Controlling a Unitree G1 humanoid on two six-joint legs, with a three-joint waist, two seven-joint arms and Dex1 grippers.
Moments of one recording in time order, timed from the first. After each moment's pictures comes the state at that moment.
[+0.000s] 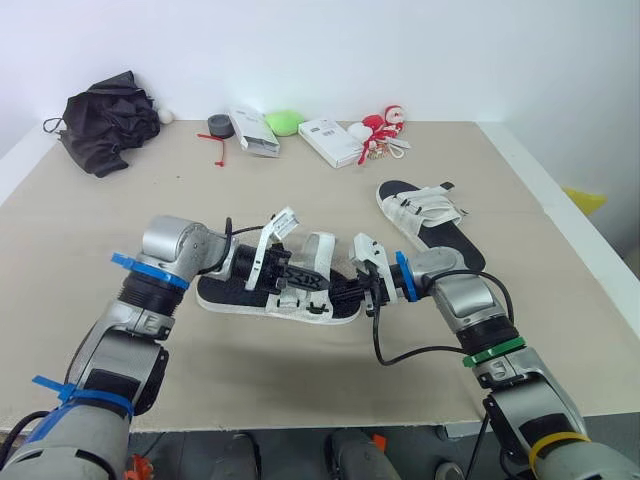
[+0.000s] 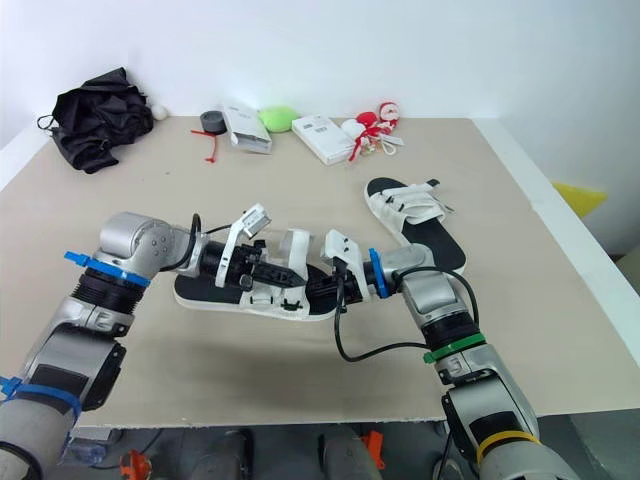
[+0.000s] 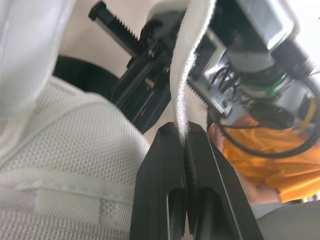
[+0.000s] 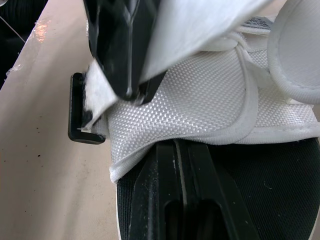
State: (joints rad) left arm -0.91 0.46 -0.25 0.30 -0.70 1.30 -1.07; right arm -0.71 -0.43 0.28 0.36 0.15 0.37 1.34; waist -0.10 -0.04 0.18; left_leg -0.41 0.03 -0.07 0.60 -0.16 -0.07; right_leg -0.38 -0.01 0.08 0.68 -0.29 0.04
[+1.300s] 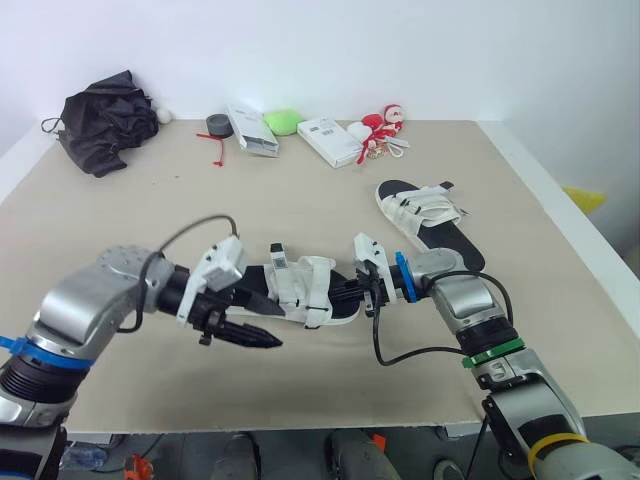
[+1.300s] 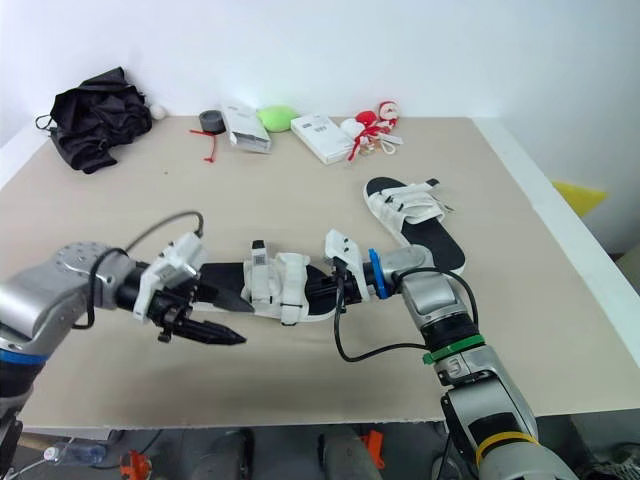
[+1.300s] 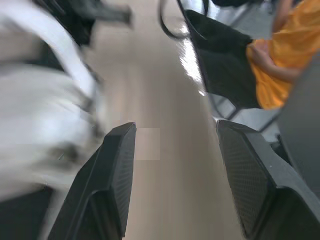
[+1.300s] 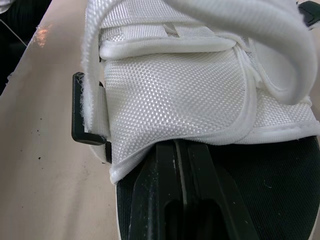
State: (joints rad) left arm -0.43 0.82 -0.15 -0.31 -0.58 0.73 -1.31; right arm -0.71 -0.42 0.28 0.36 0.16 0.38 1.34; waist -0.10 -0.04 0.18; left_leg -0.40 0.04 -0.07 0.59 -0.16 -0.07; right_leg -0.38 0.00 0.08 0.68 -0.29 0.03
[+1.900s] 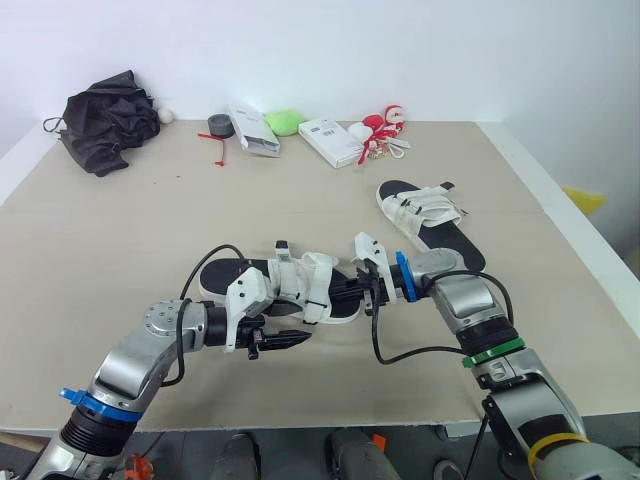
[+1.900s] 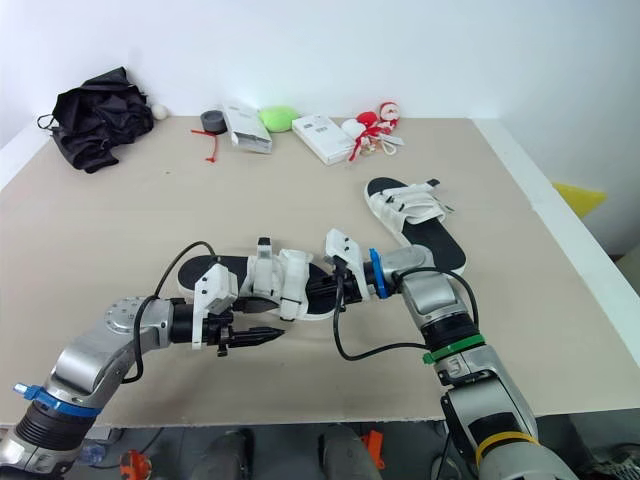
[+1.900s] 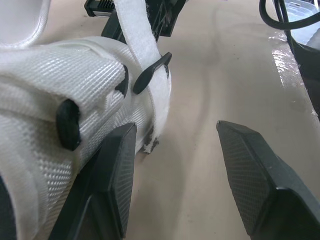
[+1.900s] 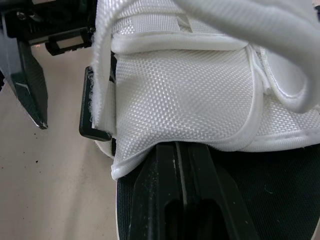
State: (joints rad) left arm -0.26 0.56 -0.19 -0.28 -0.41 0.54 -0.99; right arm -0.71 -0.42 0.27 0.36 0.16 0.39 1.33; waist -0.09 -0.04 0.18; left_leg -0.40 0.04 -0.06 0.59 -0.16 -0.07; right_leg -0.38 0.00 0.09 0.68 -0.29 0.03
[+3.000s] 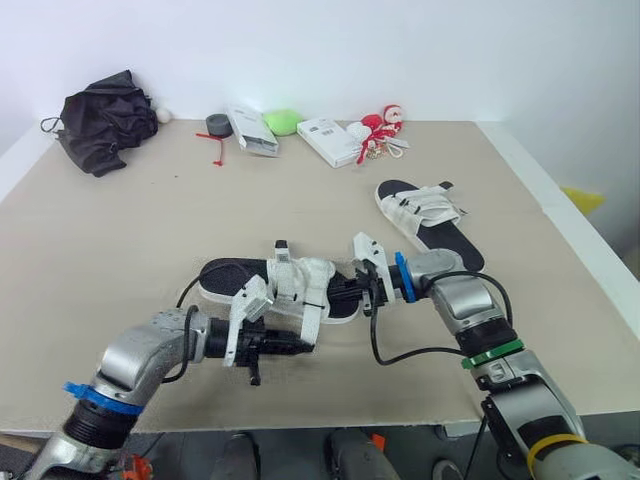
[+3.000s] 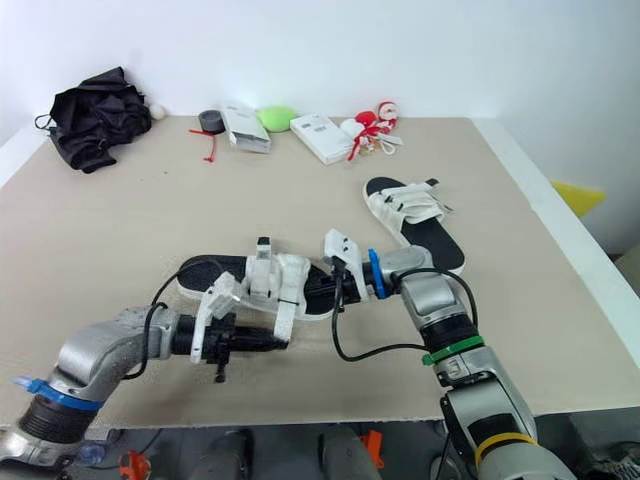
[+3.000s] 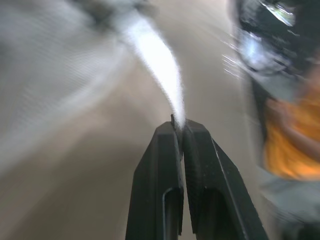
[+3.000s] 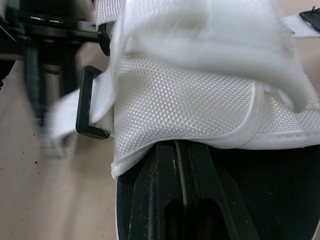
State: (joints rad) left arm -0.34 0.88 -0.18 -0.40 -0.74 1.01 -1.24; right arm -0.71 -0.41 0.28 0.35 0.16 0.39 1.33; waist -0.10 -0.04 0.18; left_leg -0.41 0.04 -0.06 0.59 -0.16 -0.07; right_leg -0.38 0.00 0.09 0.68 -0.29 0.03
